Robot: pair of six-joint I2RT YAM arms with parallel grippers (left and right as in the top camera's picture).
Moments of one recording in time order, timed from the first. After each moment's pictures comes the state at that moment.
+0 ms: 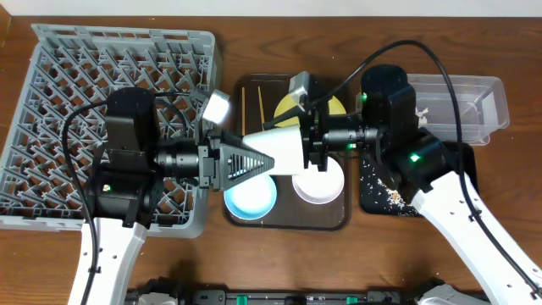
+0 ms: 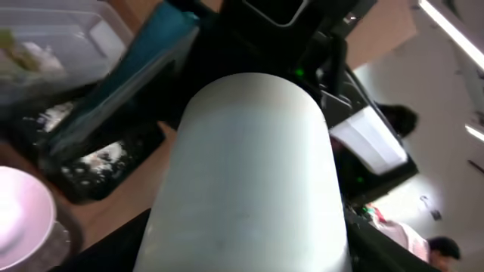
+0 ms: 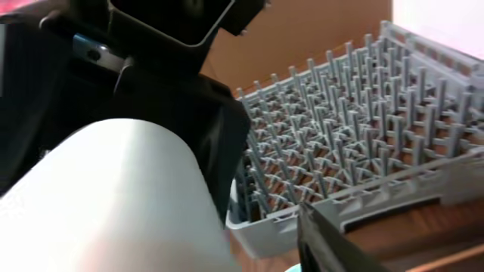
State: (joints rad) left arm -0.12 1.08 1.05 -0.46 1.39 -0.46; right arm 0.50 1.35 1.20 -0.23 -0.99 0.10
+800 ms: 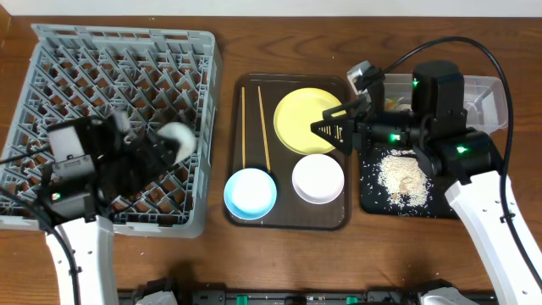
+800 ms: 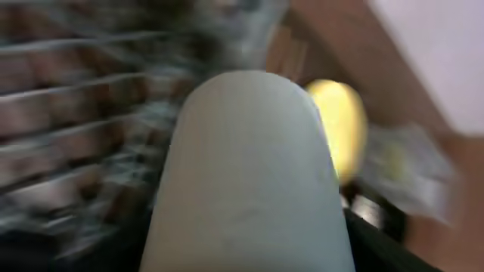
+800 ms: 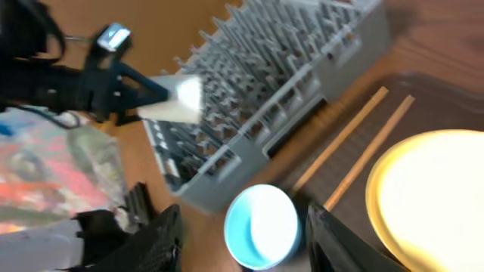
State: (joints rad) left arm 0.31 1.08 1.05 -1.01 0.44 -0.41; right arm 0.26 1.31 1.20 -0.57 -0.87 0.10
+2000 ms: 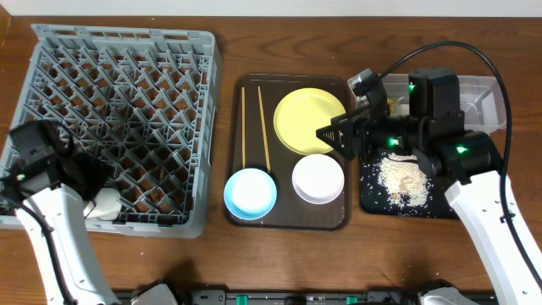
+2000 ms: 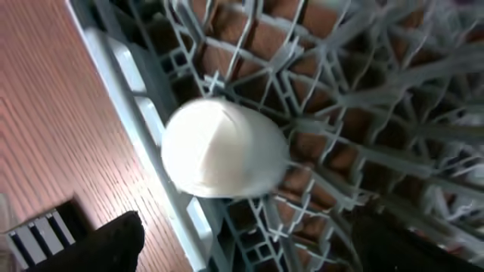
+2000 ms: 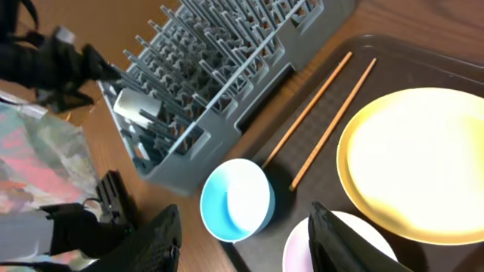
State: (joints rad) left arm 0.55 1.27 1.11 -1.07 -0.15 -0.56; right arm 0.26 1.31 1.20 -0.68 -0.77 0.04
